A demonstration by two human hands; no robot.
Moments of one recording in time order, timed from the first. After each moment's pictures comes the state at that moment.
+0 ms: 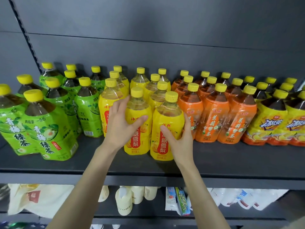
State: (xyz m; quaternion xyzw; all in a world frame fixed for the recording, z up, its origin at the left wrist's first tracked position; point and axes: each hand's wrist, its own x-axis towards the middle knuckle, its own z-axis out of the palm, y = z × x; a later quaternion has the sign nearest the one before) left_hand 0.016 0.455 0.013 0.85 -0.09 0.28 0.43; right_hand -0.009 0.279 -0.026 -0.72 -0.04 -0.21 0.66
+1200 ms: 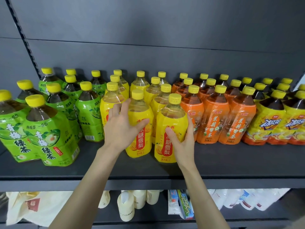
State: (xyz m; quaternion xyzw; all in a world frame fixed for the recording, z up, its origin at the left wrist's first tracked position) left_hand 0.014 0.462 0.020 0.91 -0.04 0.29 0.30; right_hand -0.003 0.282 -0.035 -0.68 -0.05 -0.25 0.69
